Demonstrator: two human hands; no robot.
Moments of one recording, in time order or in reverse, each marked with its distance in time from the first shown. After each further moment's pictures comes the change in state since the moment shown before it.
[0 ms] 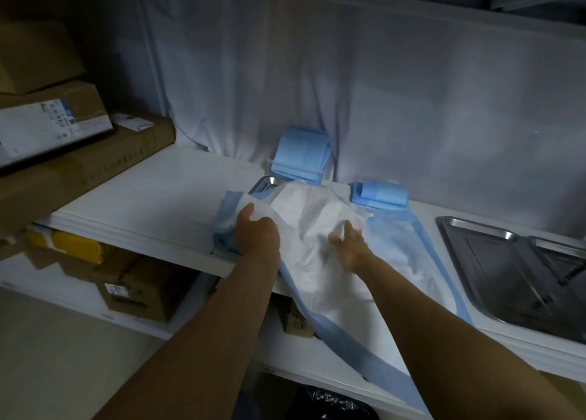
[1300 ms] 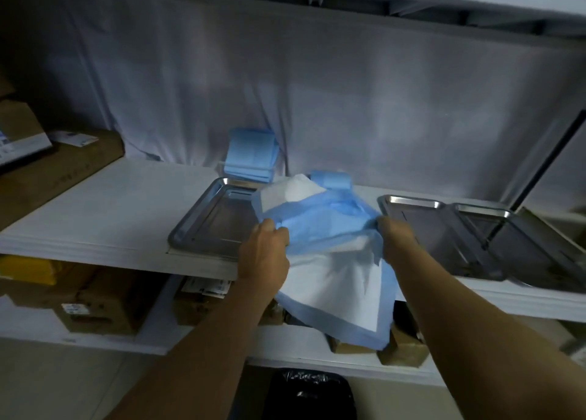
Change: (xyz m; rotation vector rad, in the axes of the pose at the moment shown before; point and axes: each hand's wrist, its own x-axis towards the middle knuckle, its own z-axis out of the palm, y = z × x) left_hand -0.090 -0.041 0.014 1.037 -0.292 1.018; right_hand -0.075 0.081 -0.116 0.806 0.415 0.265
